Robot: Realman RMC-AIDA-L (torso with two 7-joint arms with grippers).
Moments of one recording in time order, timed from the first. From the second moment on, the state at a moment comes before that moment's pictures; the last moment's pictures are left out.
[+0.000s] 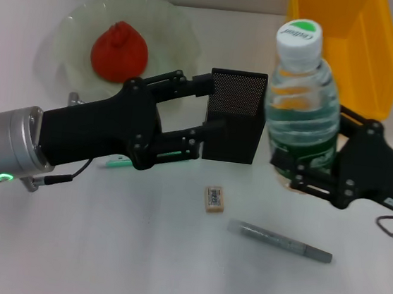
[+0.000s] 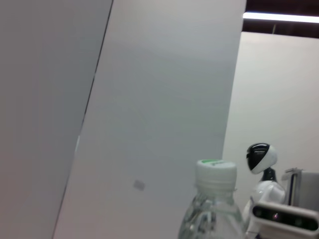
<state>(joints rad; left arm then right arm) -0.50 -2.08 1.03 0.38 1.40 1.77 -1.06 0.22 2.09 -1.20 -0.69 -1.27 -1.58 0.93</state>
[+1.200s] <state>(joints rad) -0.56 -2.08 1.04 0.29 1.39 1.78 -1.07 0.43 2.09 -1.28 -0.36 -1.26 -1.59 0.77</state>
